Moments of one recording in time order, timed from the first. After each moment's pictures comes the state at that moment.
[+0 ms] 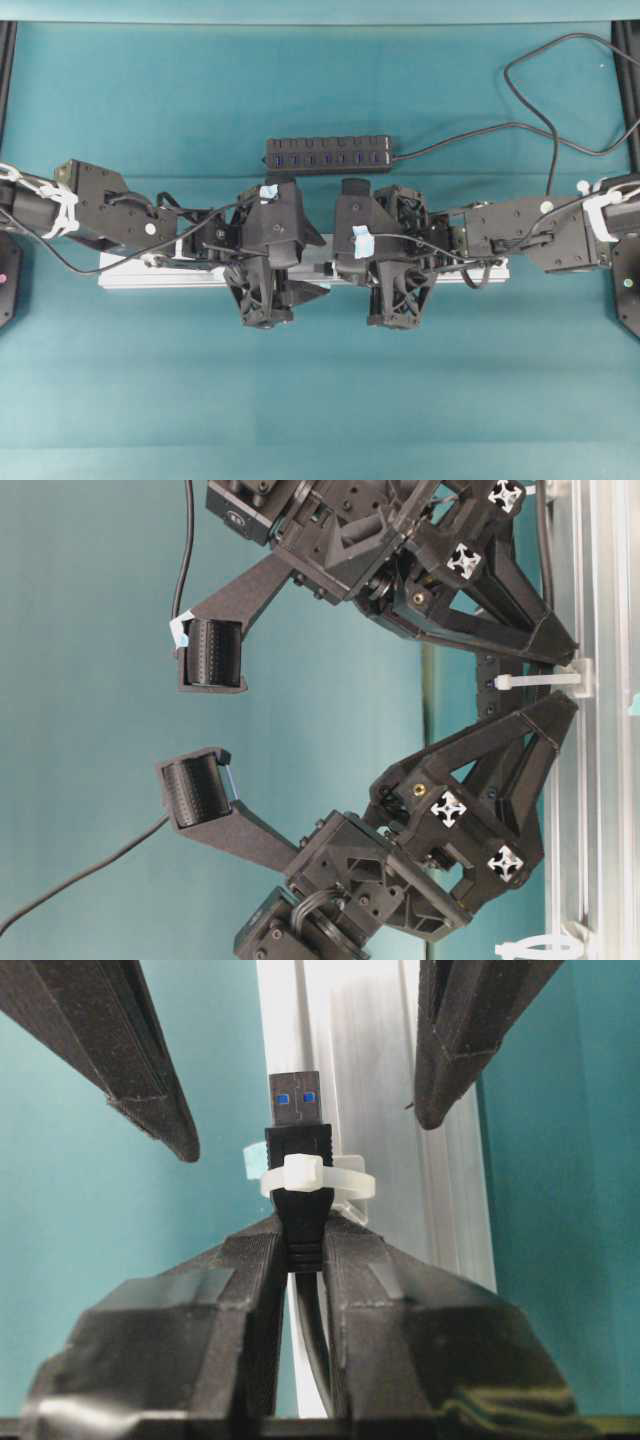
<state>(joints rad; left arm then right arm) 0.02 0.16 0.63 0.02 -0.16 -0.08 -0.01 0.09 0.63 -0.10 0.22 0.17</state>
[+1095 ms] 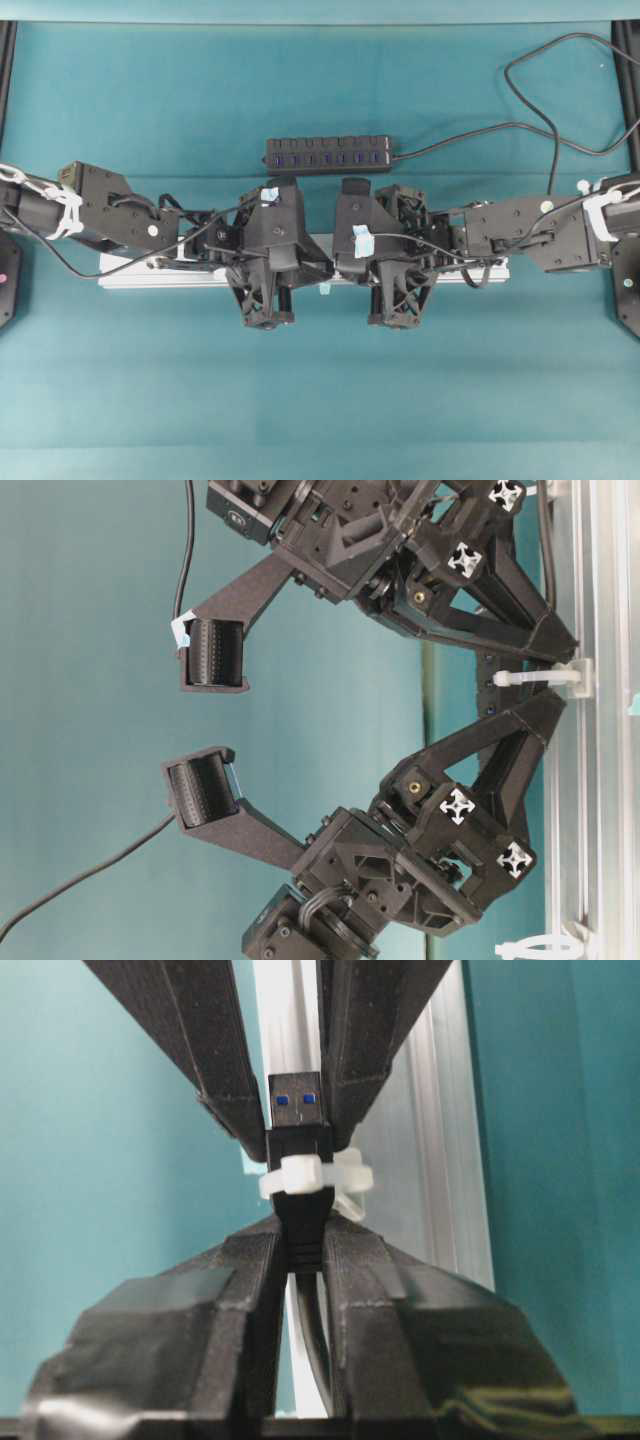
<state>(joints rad) 0.02 0.17 0.63 0.02 -0.19 -0.06 -0.01 0.09 0.63 -0.10 0.24 0.17</state>
